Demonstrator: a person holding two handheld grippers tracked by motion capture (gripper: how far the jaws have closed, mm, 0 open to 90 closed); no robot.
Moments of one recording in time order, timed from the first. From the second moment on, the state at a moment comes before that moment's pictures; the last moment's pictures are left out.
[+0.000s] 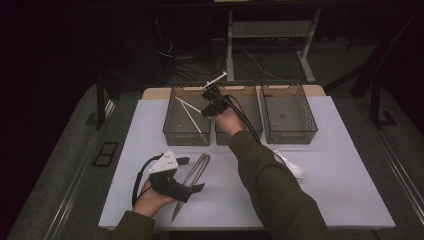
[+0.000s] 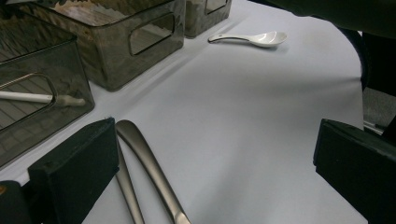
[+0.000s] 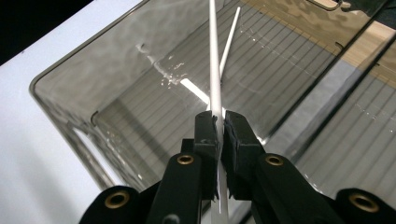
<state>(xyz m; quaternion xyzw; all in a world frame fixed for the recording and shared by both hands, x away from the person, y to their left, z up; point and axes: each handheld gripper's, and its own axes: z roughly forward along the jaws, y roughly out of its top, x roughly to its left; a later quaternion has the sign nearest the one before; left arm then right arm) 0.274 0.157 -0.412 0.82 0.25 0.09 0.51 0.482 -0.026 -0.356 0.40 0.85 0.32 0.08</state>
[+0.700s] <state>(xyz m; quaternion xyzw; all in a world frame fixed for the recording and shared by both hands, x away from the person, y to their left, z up) 0.275 0.157 -0.411 0.82 0.24 0.09 0.51 0.495 0.003 -0.373 0.41 0.86 0.29 0.08</state>
